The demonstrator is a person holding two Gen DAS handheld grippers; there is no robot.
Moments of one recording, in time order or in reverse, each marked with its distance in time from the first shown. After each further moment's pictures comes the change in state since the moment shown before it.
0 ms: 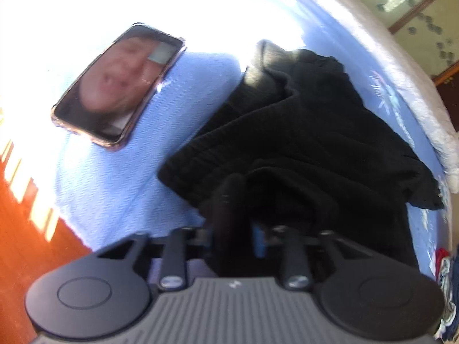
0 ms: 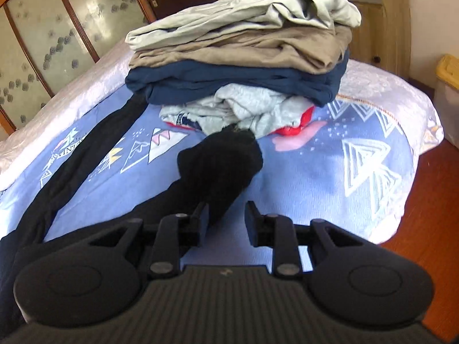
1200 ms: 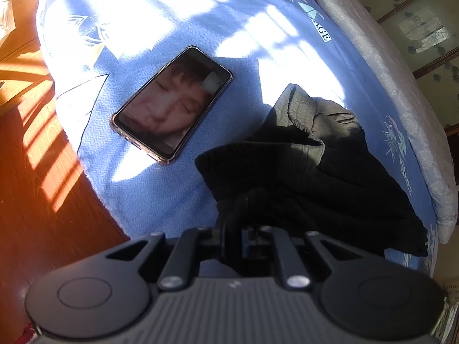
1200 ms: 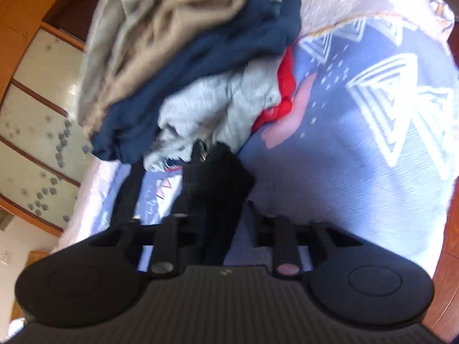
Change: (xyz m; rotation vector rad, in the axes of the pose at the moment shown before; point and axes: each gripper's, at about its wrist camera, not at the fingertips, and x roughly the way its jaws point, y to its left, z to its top) left arm -0.049 0.025 0.014 -0.193 -0.030 0.004; right arm 0.089 -0.066 -0.012 0.508 0.027 0.182
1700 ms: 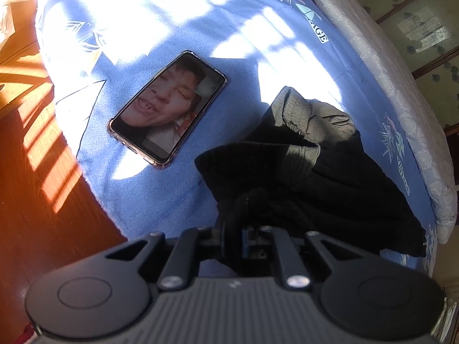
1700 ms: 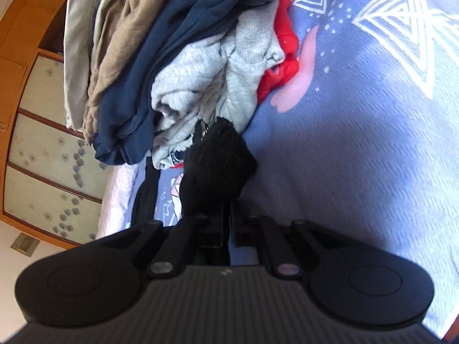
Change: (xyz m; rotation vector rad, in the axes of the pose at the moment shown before) left arm -0.003 -0.005 0.004 0.008 0.004 0.003; right arm -0.002 -0.002 -0.020 0.100 0.002 0.106
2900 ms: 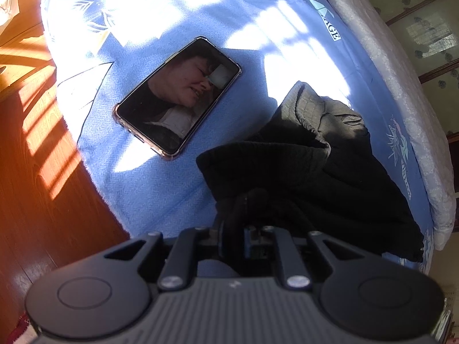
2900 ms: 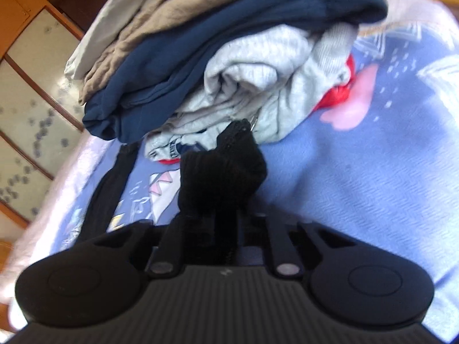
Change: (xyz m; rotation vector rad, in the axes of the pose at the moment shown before) left arm 0.008 0.011 0.000 -0.057 0.030 -0.012; right arm 0.040 0.061 -0.018 -0.179 -0.114 -0.146
